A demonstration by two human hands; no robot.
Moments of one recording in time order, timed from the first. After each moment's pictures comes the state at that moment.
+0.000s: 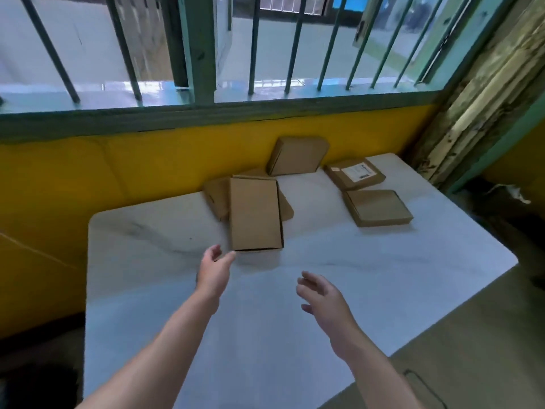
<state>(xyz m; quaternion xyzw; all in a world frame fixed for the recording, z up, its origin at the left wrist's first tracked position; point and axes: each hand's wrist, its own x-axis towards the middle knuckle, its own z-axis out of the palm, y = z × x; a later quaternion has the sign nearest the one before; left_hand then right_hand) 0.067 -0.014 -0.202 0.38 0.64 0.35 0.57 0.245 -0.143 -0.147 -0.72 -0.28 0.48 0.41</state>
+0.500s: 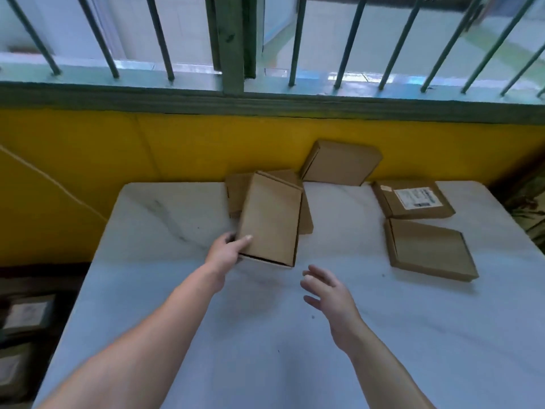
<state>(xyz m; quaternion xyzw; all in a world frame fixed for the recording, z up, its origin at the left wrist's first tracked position) 0.133 0.041 -0.218 0.28 0.65 0.40 0.58 0.348 -0.043 -0.176 -0.65 -0.31 0.60 0.34</state>
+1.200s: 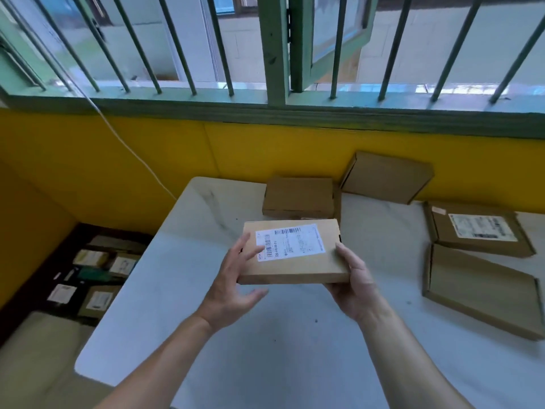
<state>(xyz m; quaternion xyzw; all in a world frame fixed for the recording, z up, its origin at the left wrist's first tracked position) 0.179 -0.094 -0.155 0.61 0.64 0.38 0.27 0.398 0.018 -0.171 -0.43 -0.13 0.81 0.37</state>
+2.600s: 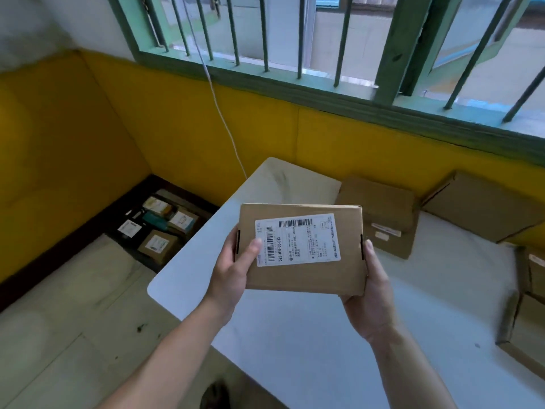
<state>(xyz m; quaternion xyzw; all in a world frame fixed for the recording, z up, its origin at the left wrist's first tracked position) 0.139 -0.184 -0.118 0.24 0.64 0.63 0.37 0.319 -0.059 -0.130 -0.29 -0.36 0.83 0.32</state>
